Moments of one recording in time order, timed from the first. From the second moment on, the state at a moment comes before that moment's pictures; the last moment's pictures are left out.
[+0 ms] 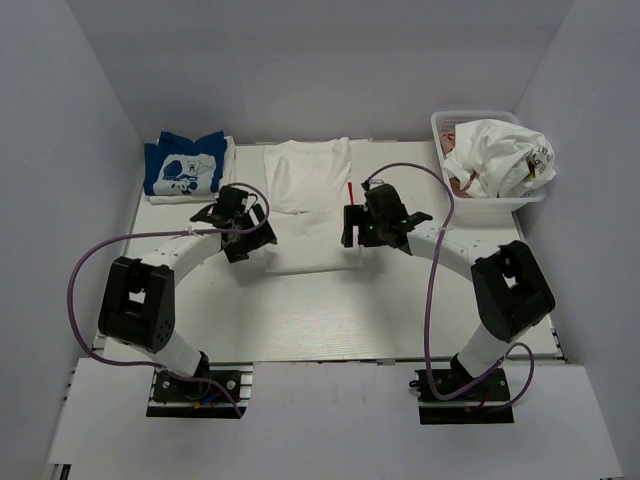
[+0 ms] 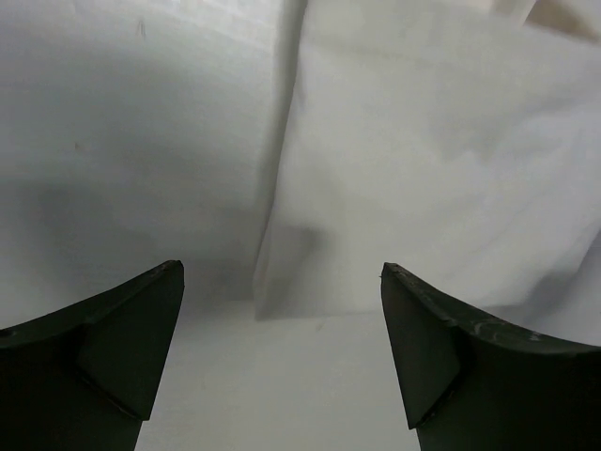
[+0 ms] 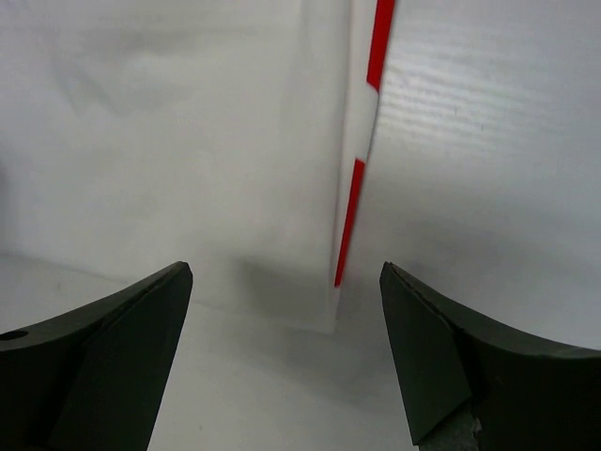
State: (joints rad) left arm -0.29 1.54 0.95 -0.43 0.04 -0.69; right arm 0.58 1.63 1.02 -0.22 -0.01 0.41
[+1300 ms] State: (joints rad) left arm -0.29 1.91 1.29 -0.36 -0.07 -0.62; right arm 0.55 2.05 1.50 -0.22 0.04 0.24
